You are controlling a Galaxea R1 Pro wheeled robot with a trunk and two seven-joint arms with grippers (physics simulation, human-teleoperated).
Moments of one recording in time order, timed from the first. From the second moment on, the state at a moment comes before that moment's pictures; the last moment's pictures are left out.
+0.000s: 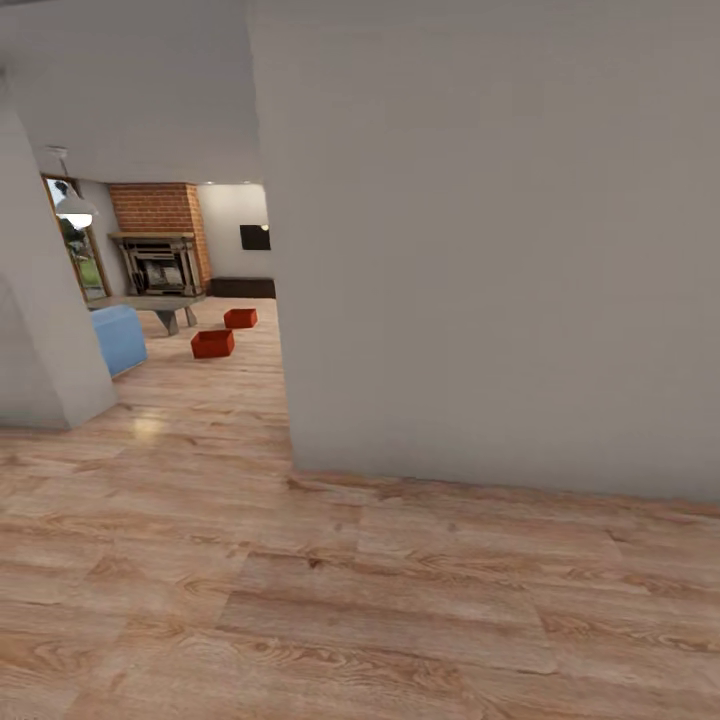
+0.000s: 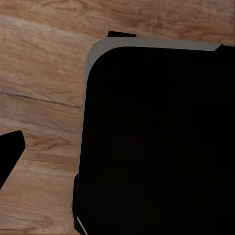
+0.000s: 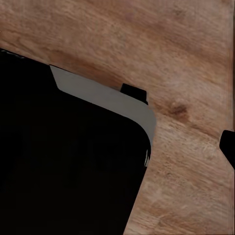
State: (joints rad) left arm 0.00 0.02 0.01 -0.03 0.11 -0.11 0.01; right arm -0.12 -0.03 0.55 0.02 -0.24 -0.15 0.08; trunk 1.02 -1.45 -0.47
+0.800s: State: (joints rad) left arm 0.00 0.02 0.01 -0.03 0.11 -0.11 0.01; right arm -0.12 -0.03 0.55 0.02 -0.24 -0.15 0.08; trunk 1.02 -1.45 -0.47
